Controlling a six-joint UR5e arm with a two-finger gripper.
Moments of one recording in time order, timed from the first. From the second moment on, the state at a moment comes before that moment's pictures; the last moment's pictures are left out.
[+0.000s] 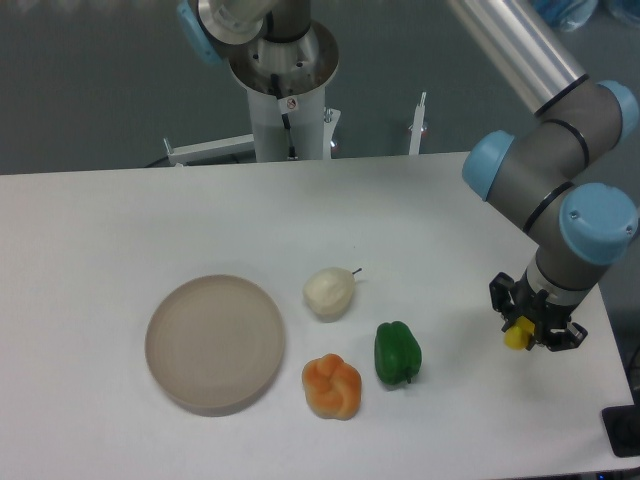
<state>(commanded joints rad) 2.48 -2.24 -1.19 -1.21 1.55 1.43</state>
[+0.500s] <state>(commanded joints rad) 2.37 -2.22 -1.18 -1.24 1.54 1.28</state>
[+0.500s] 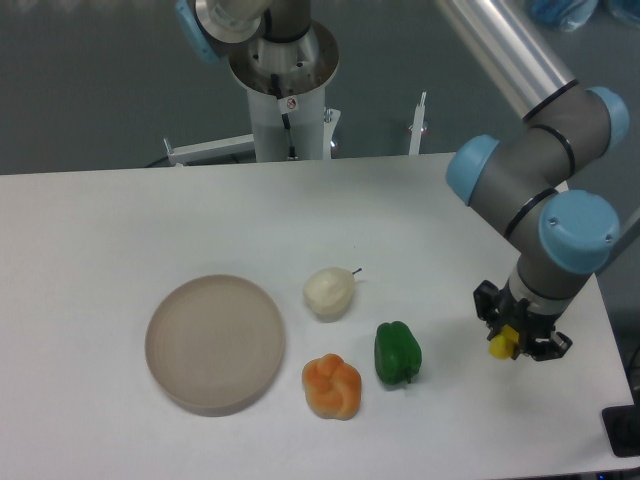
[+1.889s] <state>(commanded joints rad) 1.92 -2.17 -1.33 -1.25 1.55 0.63</state>
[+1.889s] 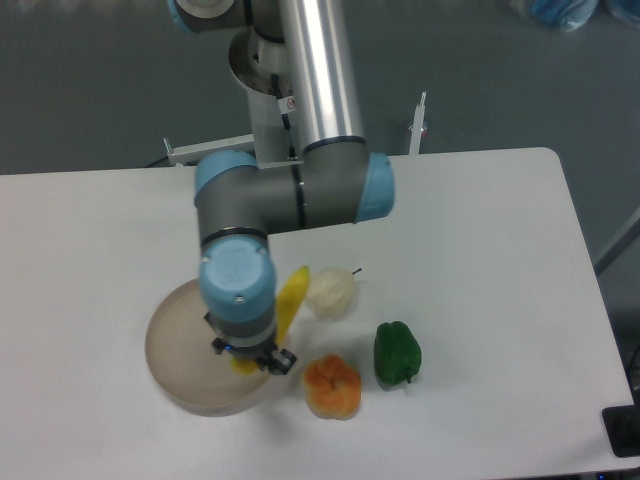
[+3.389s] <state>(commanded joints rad) 1.90 -2.18 -1.37 -1.21 1.54 0.55</state>
